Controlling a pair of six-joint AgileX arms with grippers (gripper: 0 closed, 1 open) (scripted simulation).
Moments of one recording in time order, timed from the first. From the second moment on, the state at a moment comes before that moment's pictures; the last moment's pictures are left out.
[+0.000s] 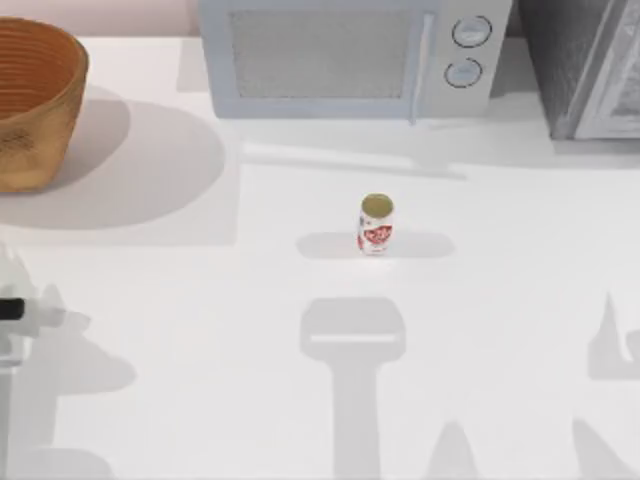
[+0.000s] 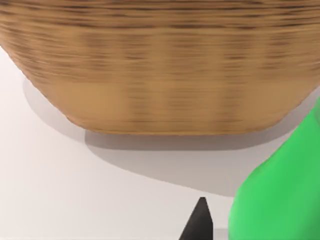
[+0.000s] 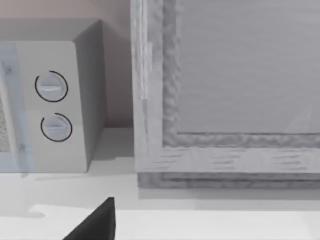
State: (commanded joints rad) left arm 0.34 2.06 0.21 1.63 0.37 0.09; right arm 0.00 0.00 0.00 0.00 0.00 0.00
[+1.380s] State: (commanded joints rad) left arm 0.49 1.60 0.94 0.58 0.16 0.11; right arm 0.00 0.00 0.00 0.00 0.00 0.00
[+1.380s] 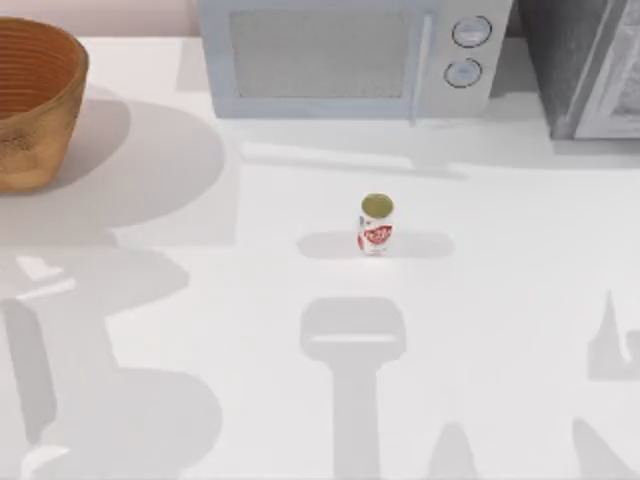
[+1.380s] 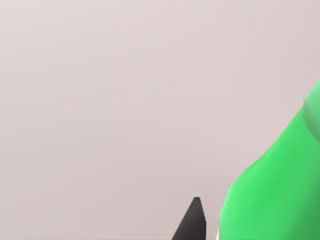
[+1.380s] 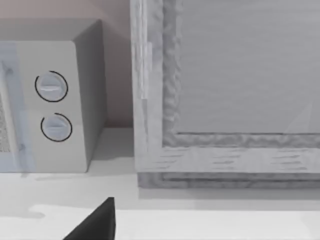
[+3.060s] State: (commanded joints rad) left arm 0.22 1.77 1.23 0.33 0.24 0.07; right arm 0.00 0.00 0.00 0.00 0.00 0.00
